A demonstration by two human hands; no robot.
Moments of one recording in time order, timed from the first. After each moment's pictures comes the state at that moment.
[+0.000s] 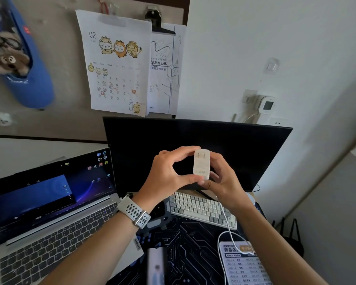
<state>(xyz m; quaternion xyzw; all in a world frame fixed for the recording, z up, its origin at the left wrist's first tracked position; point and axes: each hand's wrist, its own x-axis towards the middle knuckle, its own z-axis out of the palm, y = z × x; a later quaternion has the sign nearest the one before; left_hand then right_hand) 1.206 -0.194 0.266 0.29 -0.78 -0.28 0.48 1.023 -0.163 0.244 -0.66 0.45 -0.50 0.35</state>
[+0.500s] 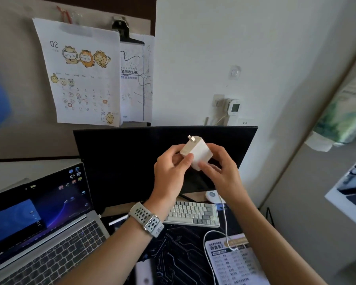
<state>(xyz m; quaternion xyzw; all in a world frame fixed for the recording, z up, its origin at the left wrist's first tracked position) 1.151 -0.190 0.277 0.28 -0.59 -0.49 0.57 1.011 -0.148 0.276 -0.60 0.52 -0.57 0.20</state>
